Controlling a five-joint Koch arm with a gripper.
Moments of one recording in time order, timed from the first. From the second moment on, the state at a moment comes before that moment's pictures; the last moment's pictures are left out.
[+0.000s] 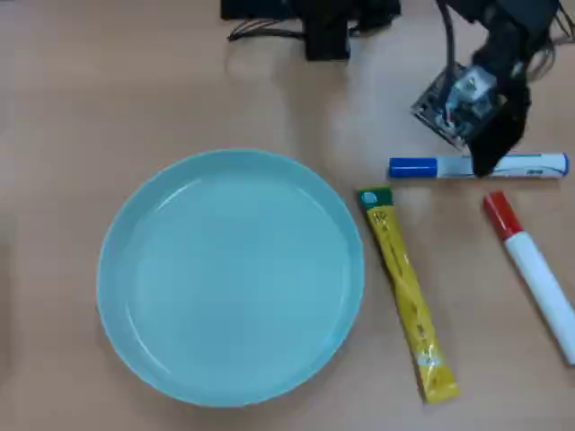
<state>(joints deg) 49.6 76.1 76.8 80.2 46.6</state>
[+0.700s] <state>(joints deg) 46.3 65.9 75.8 74.2 51.5</state>
